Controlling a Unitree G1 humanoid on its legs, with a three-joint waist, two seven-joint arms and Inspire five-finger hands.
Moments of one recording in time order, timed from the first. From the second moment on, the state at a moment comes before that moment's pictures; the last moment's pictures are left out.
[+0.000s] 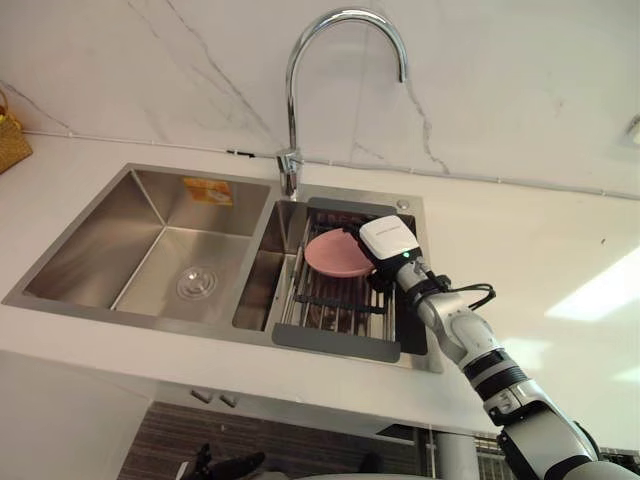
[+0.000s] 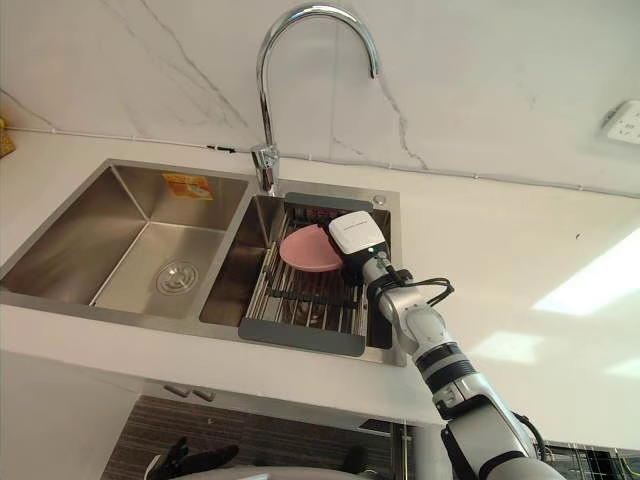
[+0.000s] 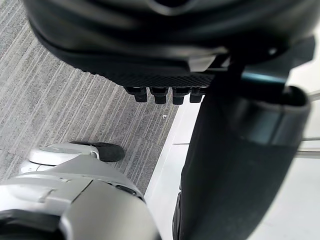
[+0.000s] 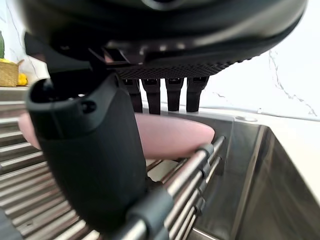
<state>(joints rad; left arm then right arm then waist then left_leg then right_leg) 0.21 0.10 0.29 0.94 0.00 -0.02 0.00 -0.47 -0.35 0.37 0.44 -1.19 -0.05 -0.07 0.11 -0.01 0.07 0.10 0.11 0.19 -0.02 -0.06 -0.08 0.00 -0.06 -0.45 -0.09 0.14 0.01</state>
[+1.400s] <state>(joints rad) 0.23 0.09 0.31 0.94 0.00 -0.05 0.03 -0.18 -0.41 0.03 -0.19 -0.94 -0.21 -0.22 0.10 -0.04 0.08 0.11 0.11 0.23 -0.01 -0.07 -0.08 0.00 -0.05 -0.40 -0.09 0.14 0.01</state>
